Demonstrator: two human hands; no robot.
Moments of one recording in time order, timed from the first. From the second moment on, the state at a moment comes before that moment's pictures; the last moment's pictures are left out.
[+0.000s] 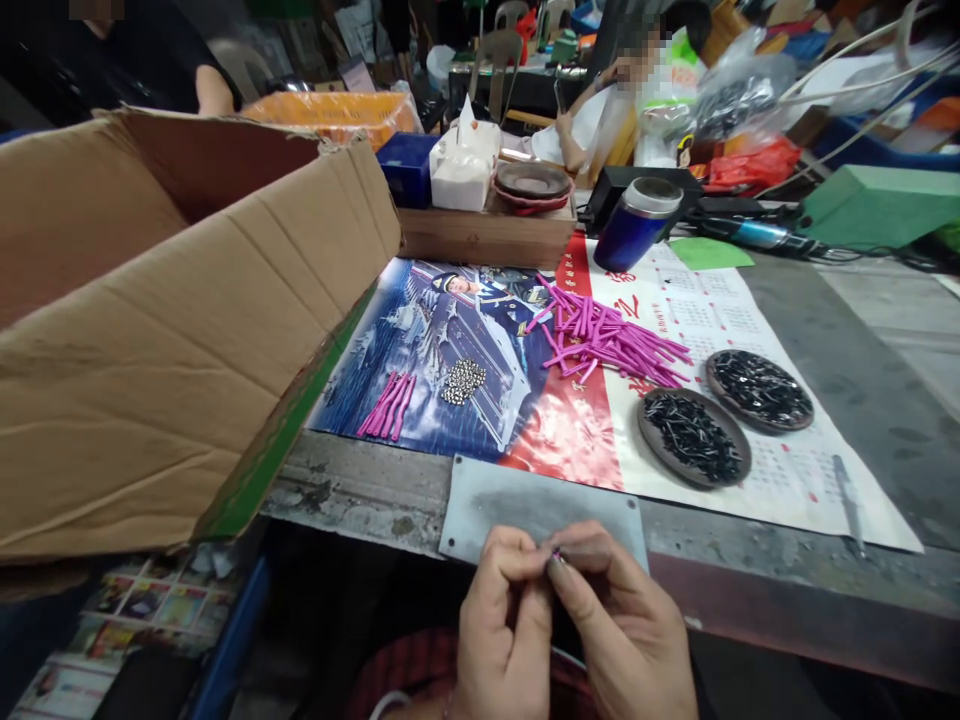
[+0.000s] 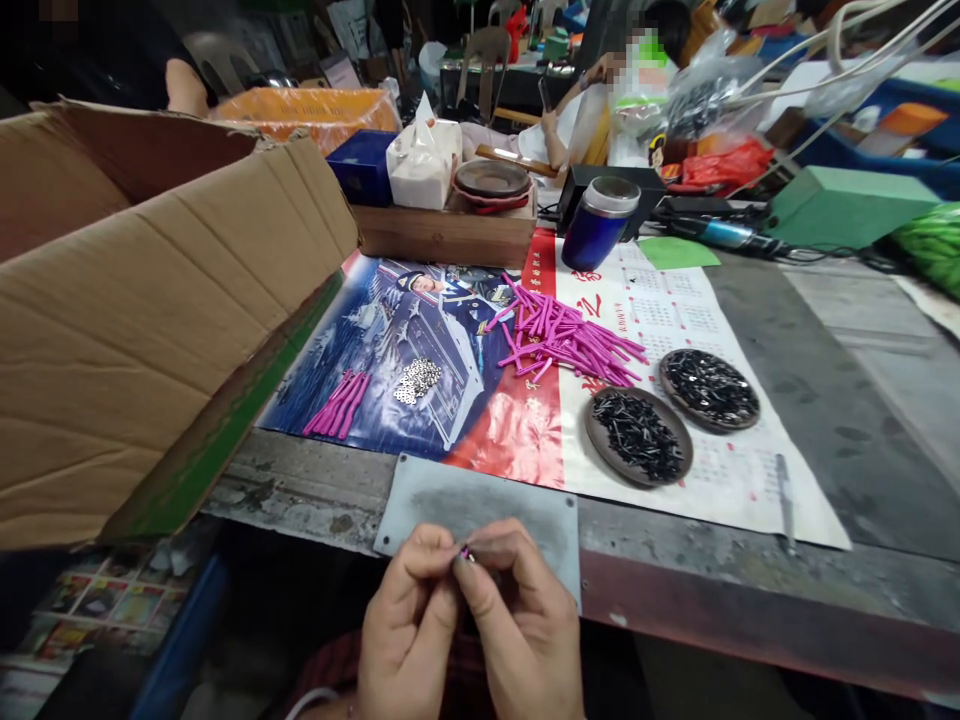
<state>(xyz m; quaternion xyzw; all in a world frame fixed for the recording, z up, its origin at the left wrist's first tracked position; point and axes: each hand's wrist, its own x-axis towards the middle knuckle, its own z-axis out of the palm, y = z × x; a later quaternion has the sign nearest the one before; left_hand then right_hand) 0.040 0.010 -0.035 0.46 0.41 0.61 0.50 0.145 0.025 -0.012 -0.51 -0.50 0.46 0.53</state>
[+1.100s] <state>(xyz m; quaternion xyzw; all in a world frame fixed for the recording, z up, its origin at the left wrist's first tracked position) 0.030 0.005 -0.031 0.52 0.45 0.59 0.43 0.146 0.026 -0.007 -0.54 -0.57 0.36 0.50</state>
